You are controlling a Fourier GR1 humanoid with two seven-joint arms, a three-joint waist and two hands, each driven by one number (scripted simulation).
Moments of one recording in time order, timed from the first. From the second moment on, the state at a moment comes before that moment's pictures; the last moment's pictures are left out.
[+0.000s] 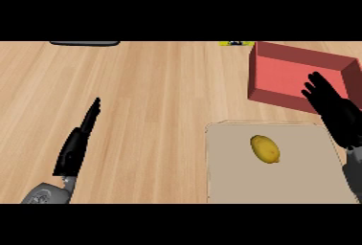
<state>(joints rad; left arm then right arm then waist) -0.12 0.42 -0.34 -1.37 0.07 0.33 -0.15 -0.23 -0.50 0.03 -1.36 -0.45 0.05 0.13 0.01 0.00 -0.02</state>
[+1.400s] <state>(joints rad) -0.12 0.32 -0.14 -1.29 0.22 0.35 0.01 0.16 -0.78 -0.01 -1.79 0.12 -0.03 -0.01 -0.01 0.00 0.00</state>
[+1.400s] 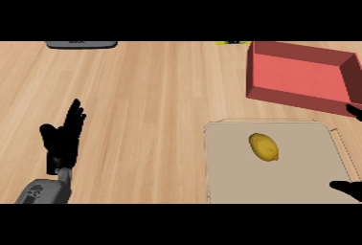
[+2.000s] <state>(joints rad) -0.10 0.30 -0.11 -1.27 0.19 0.32 -0.02 0.02 -0.78 0.13 -1.94 0.23 0.18 0.44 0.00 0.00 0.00</state>
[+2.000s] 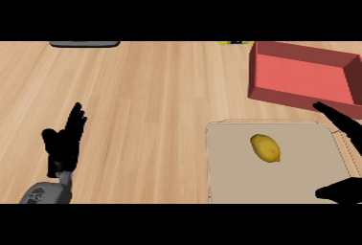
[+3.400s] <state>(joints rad) -0.07 0.21 -0.03 -1.34 0.07 0.27 0.03 -0.14 -0.37 0.22 -1.88 0.54 0.45 0.79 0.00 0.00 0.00</state>
